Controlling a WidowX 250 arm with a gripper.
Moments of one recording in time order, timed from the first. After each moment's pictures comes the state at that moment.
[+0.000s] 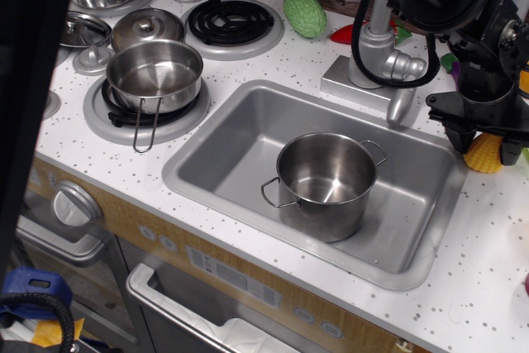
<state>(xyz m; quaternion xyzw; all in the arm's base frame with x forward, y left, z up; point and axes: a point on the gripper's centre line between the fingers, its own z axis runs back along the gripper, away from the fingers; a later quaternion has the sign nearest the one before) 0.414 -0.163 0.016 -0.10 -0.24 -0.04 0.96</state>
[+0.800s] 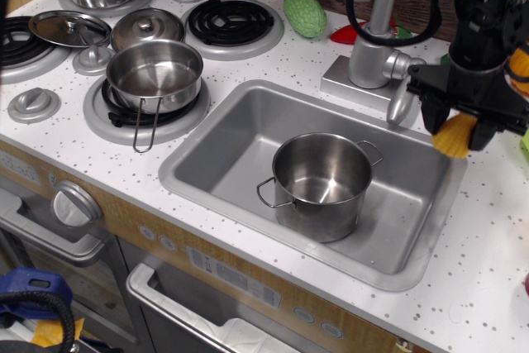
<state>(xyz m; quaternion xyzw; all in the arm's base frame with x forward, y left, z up) 0.392 -0.131 0.044 -0.01 -0.19 -0.07 0.98</state>
